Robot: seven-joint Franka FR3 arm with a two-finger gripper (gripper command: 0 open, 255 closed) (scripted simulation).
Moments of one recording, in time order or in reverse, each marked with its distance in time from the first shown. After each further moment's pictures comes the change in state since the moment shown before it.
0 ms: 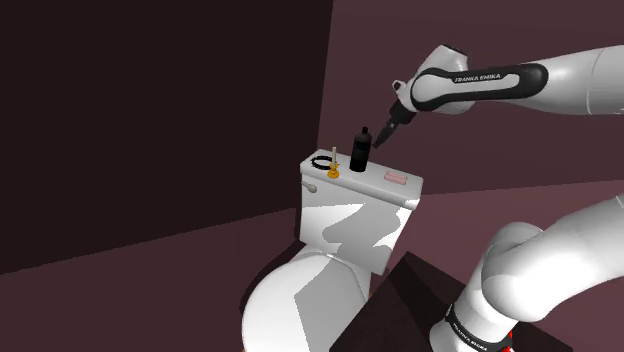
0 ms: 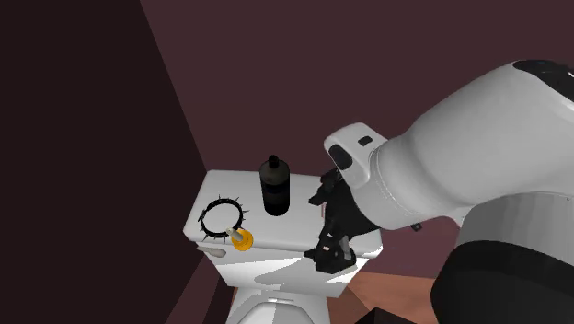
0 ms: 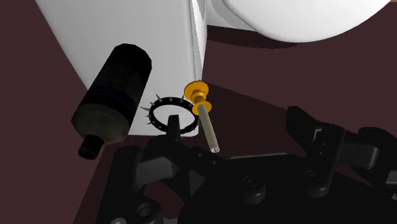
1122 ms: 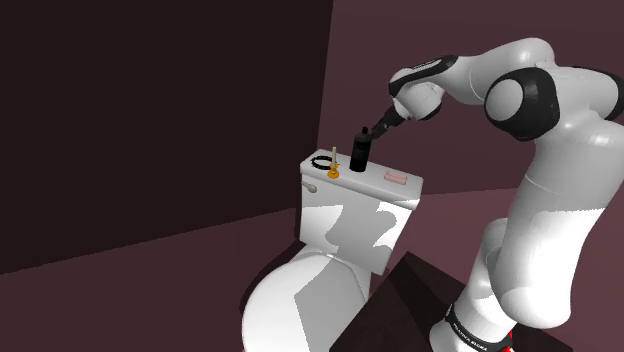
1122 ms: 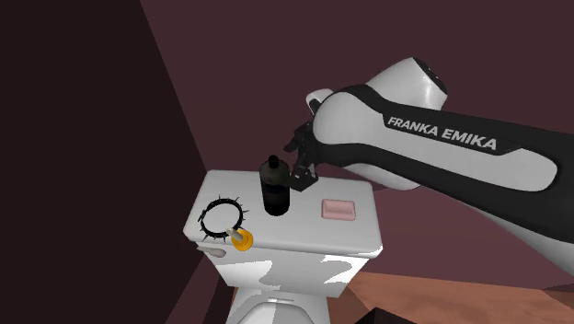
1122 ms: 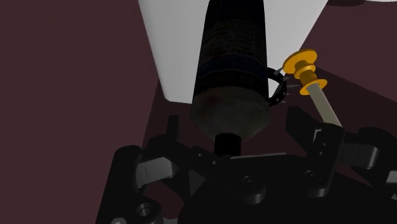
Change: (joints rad) arm 0.286 0.593 -0.533 0.376 0.847 0.104 -0.856
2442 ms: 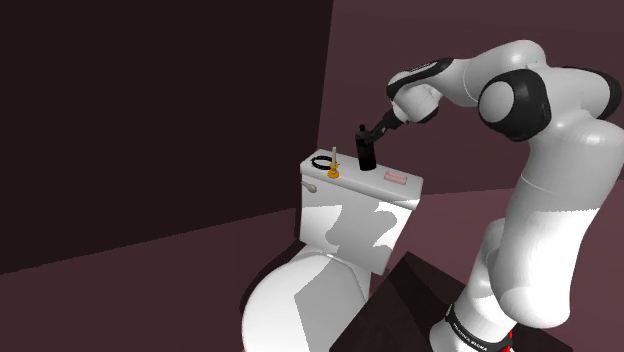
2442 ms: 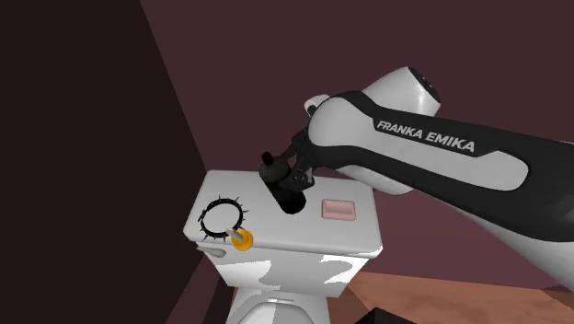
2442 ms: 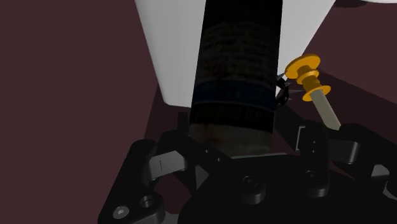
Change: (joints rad) arm -0.010 0.031 0.007 -0.006 0.056 0.008 -0.044
